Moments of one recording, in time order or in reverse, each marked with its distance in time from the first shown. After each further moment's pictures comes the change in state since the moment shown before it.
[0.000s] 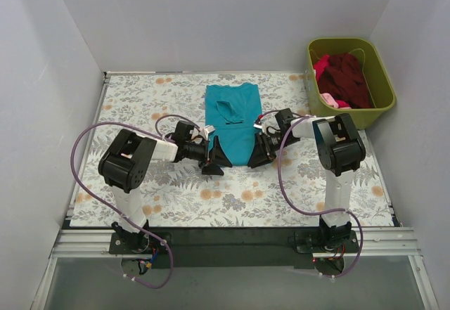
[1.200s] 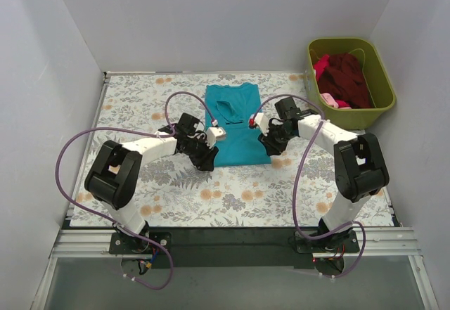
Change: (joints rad) left arm -0.056 -0.193 0.141 -0.565 -0.447 1.136; right arm 0.066 -0.335 -0.006 -0.117 0.661 -0.725
